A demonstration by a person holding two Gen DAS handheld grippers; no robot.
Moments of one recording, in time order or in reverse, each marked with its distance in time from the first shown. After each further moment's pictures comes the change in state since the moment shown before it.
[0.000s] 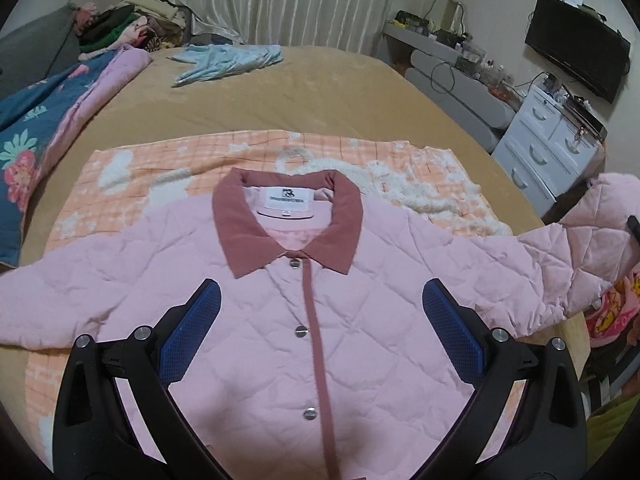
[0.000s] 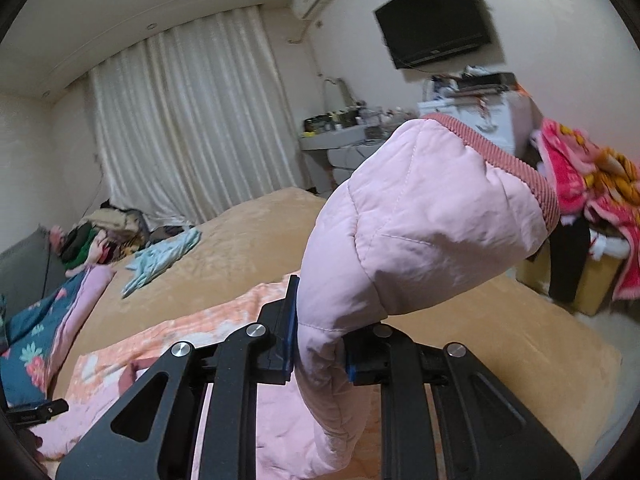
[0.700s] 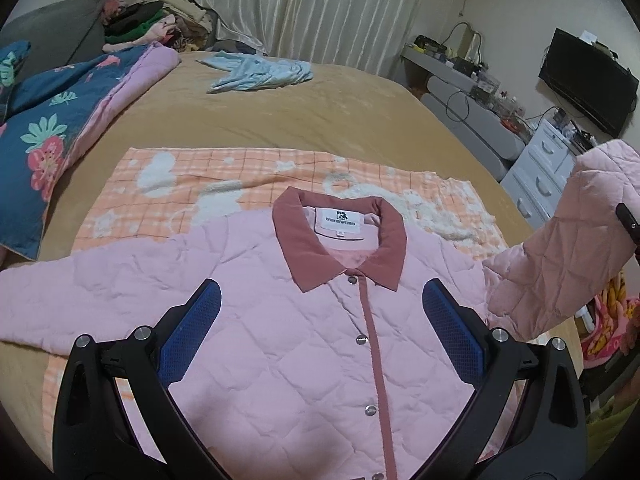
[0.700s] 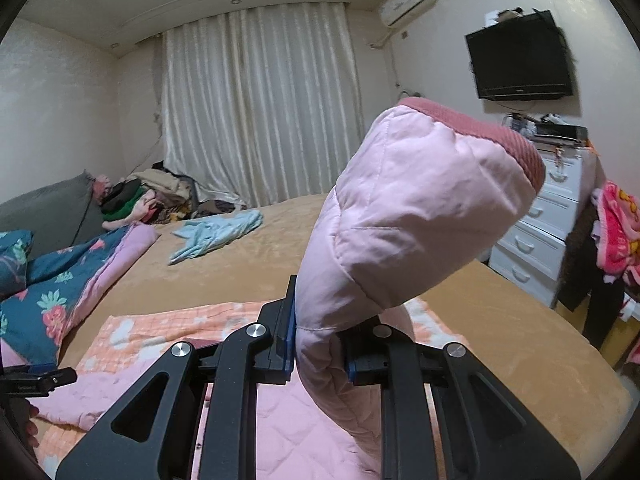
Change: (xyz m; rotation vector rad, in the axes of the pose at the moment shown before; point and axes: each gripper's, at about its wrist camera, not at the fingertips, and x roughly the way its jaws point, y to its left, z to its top) left arm -0.040 0.088 0.006 -0.077 -0.062 -0.011; right arm -0.006 0.164 -0.013 -0.211 -0.002 0.155
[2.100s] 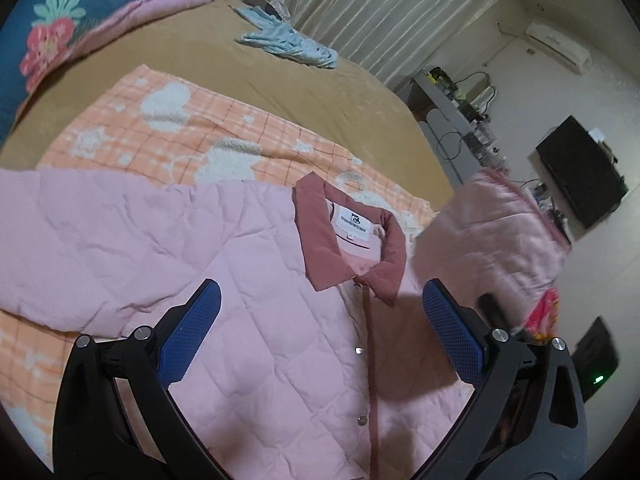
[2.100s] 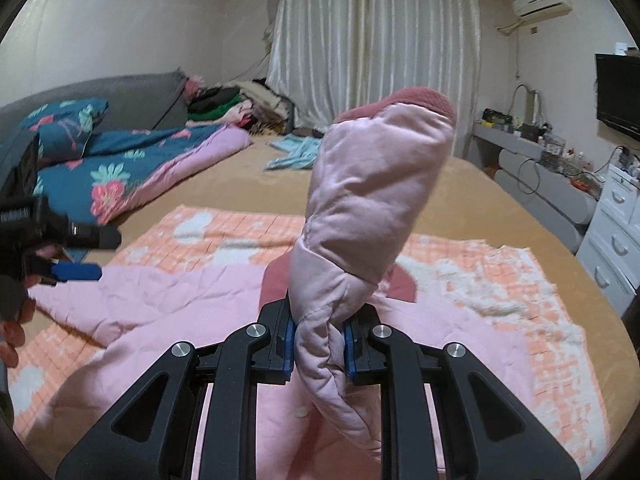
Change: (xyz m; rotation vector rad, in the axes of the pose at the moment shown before) left arm 0.035 0.114 -0.013 -0.322 0.042 -0.226; right arm 0.065 0.189 -0.125 -0.307 0.197 0.263
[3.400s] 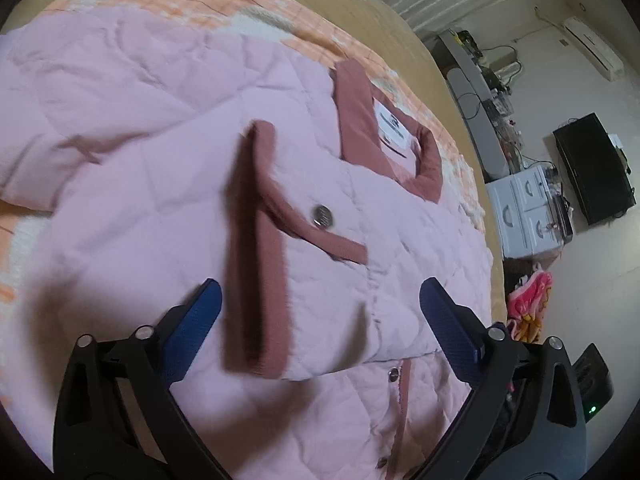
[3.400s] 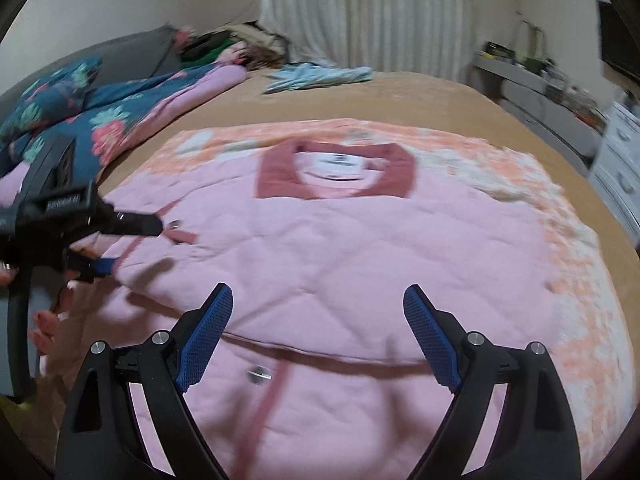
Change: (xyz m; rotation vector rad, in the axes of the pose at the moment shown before) left arm 0.073 0.035 -0.079 -0.120 0.215 -0.015; right arm -0.018 -0.023 -0.093 0.097 0.229 0.013
